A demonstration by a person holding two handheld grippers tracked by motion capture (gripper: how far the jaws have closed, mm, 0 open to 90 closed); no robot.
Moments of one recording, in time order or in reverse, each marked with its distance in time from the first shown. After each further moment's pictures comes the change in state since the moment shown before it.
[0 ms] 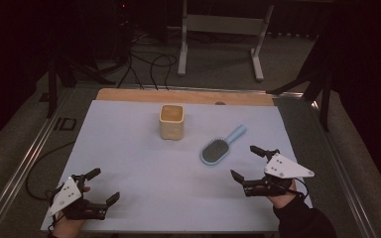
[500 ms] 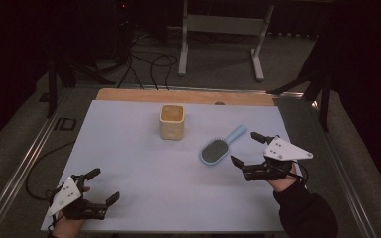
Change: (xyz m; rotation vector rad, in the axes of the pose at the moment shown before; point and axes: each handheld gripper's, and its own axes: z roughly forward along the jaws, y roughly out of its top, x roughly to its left) left arm 0.000 0.000 0.000 -0.002 -0.001 -0.001; right arm -0.024 0.018 0.014 0.012 -0.014 -0.017
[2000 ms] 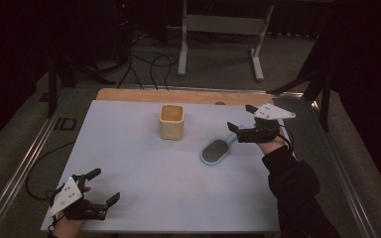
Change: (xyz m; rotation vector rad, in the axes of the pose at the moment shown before) left arm 0.000 -0.001 0.001 0.005 -0.003 0.018; right arm -0.074 0.007 0.074 0.041 -0.054 0.055
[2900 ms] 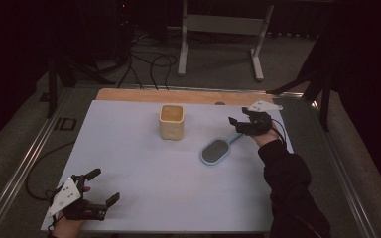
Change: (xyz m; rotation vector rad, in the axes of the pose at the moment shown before) left arm 0.000 0.000 -0.001 -0.015 -0.009 -0.011; right arm -0.036 -0.040 0.049 0.148 -0.069 0.078
